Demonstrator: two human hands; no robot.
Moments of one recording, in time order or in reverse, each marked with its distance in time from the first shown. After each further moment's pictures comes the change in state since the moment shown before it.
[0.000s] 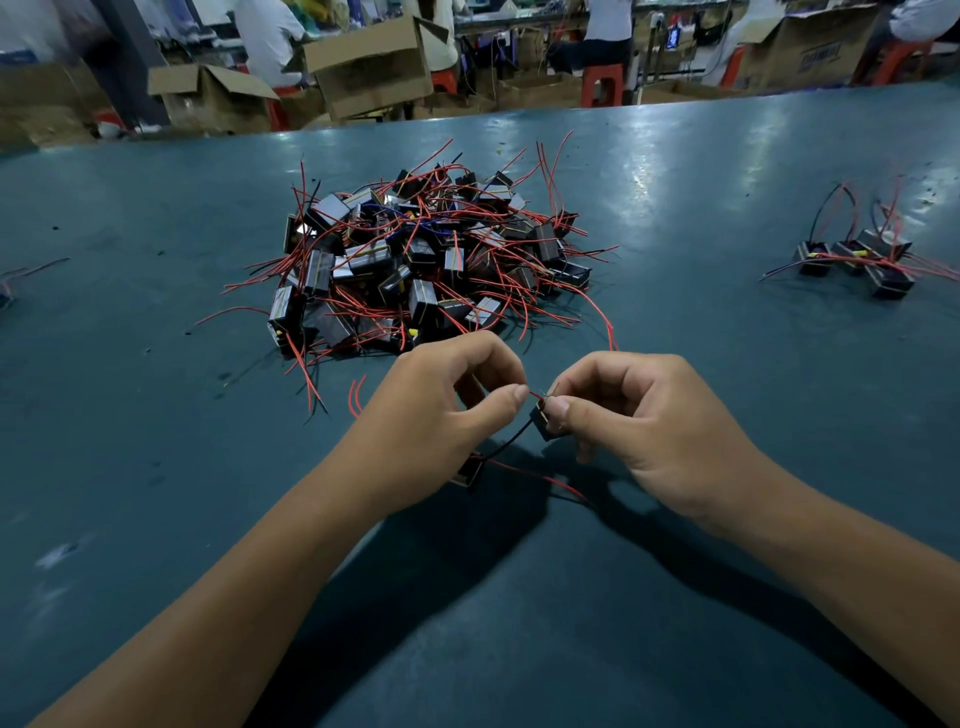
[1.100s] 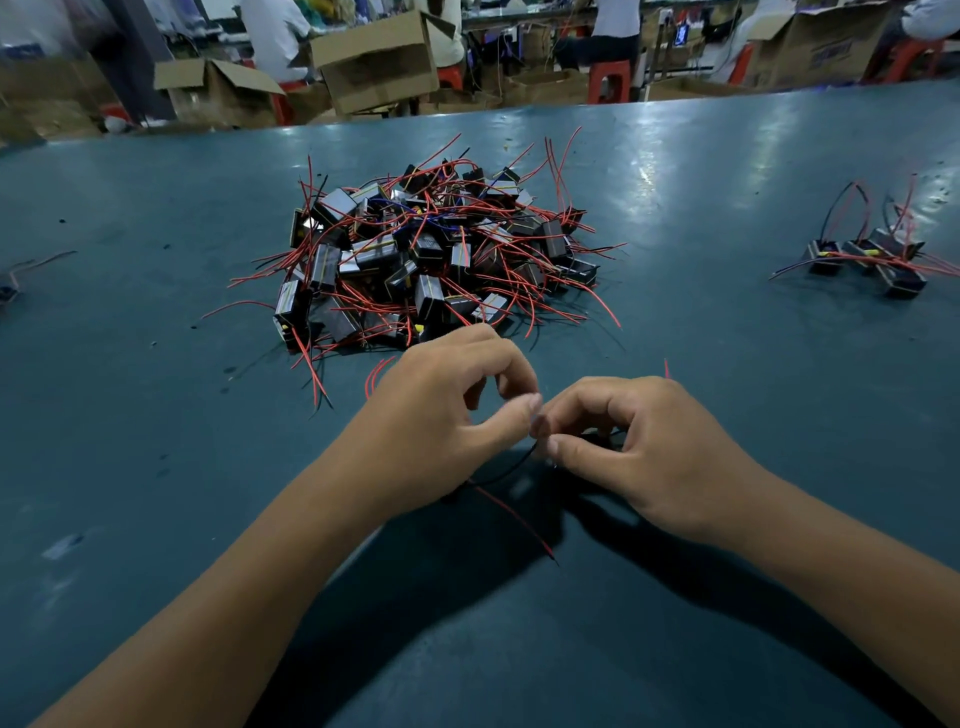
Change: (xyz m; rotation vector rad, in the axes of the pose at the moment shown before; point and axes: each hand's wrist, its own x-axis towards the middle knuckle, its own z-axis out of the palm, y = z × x) left_hand -0.003 0.008 -0.004 0.197 0.000 0.158; right_hand -0.004 0.002 0.000 -0.428 -0.131 -0.163
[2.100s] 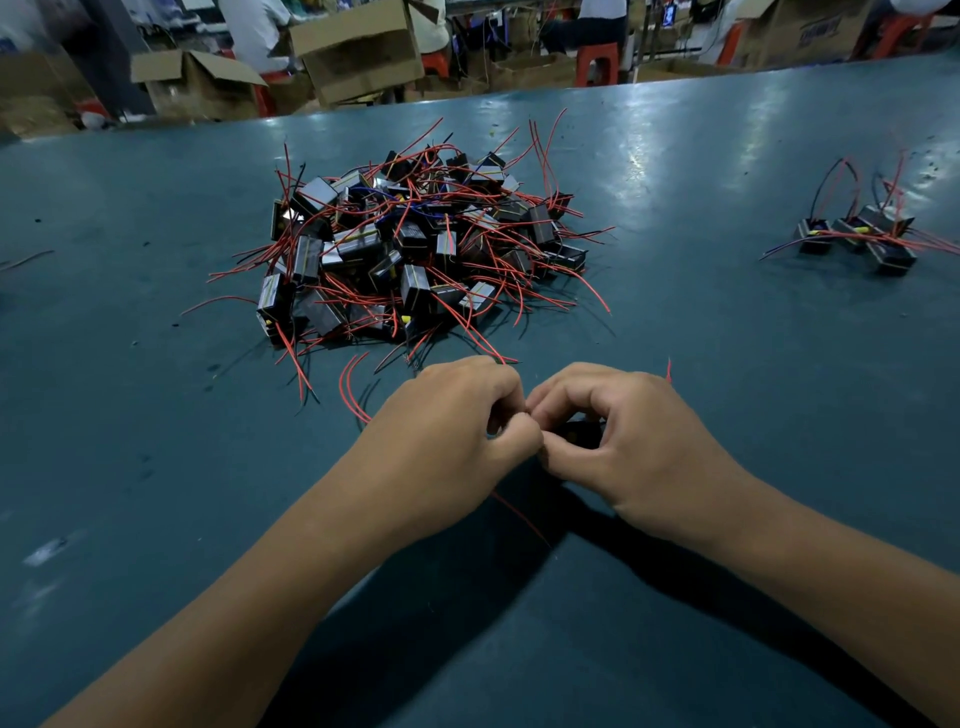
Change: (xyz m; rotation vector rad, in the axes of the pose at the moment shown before) left_hand -0.004 0.015 0.014 0.178 -0.159 -0.206; right_hand -0.003 -0.004 0.014 0.036 0.121 0.041
